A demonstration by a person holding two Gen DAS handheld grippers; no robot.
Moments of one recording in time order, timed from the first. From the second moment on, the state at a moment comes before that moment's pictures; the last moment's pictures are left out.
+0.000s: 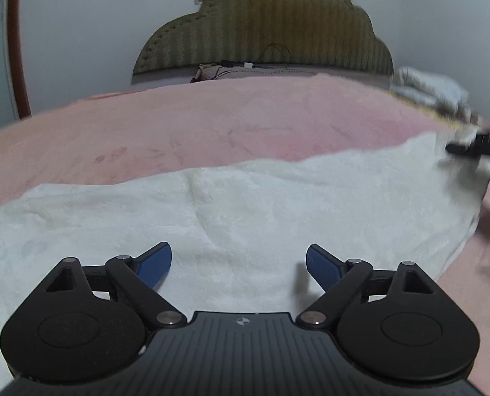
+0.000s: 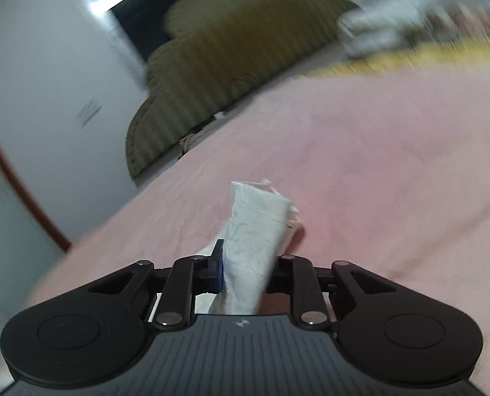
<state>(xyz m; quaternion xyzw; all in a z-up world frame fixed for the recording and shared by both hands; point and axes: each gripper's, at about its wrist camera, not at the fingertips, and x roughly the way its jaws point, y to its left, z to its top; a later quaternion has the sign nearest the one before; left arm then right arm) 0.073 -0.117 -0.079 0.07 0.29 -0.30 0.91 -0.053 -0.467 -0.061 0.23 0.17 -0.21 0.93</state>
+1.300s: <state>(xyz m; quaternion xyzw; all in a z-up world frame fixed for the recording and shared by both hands) 0.160 -0.076 -0.012 -0.04 0.35 -0.30 0.88 0.009 -0.194 -0.042 -0.13 0.19 0.18 0.96</state>
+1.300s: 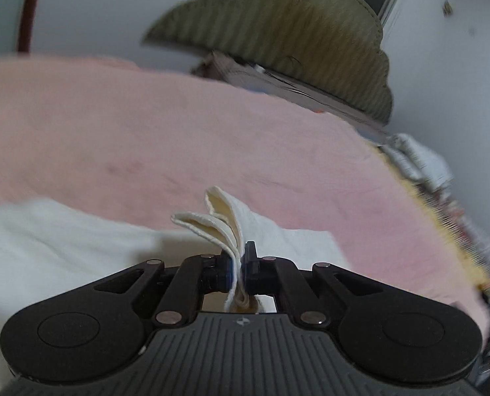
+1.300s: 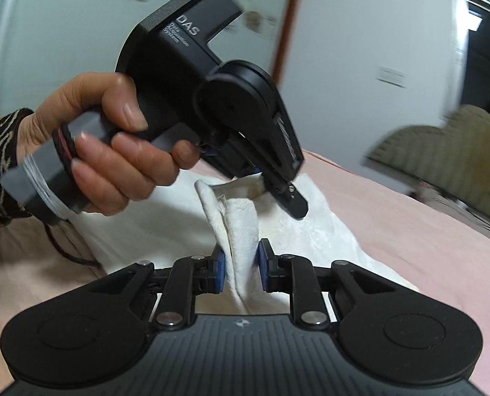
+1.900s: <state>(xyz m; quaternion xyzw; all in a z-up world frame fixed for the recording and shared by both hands) 0.143 0.015 -0.035 0.01 0.37 -0.12 0.92 0.009 -0.200 -0.047 -0.03 0.23 0.27 0.93</state>
